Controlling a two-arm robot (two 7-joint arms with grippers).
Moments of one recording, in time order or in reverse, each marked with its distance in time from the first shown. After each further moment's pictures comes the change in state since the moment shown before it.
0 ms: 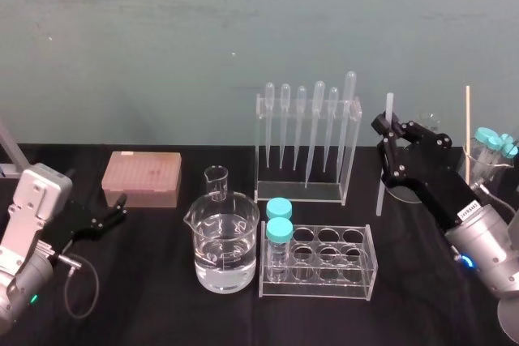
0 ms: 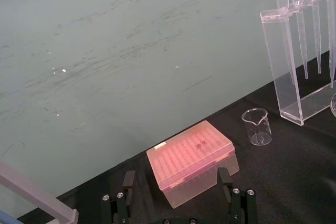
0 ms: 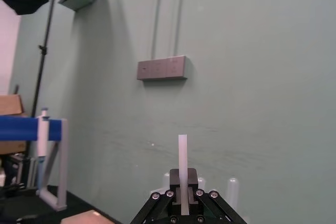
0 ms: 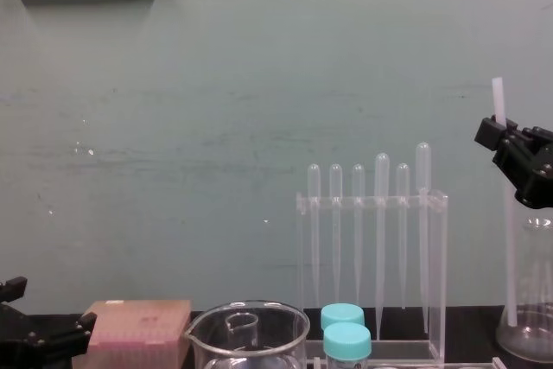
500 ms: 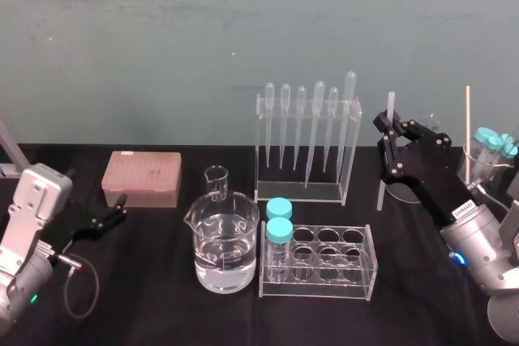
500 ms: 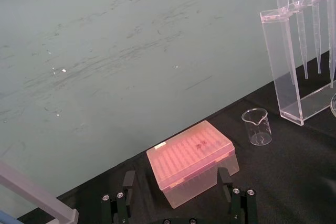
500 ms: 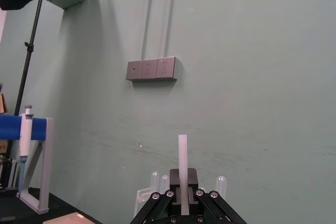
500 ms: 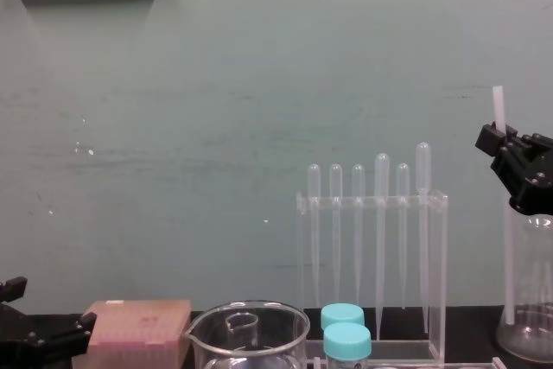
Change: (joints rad) left arm 0.000 0.000 0.000 0.000 0.000 0.000 0.000; right arm 0.034 -0.015 -0.024 0.071 -0.029 -0.070 -0.050
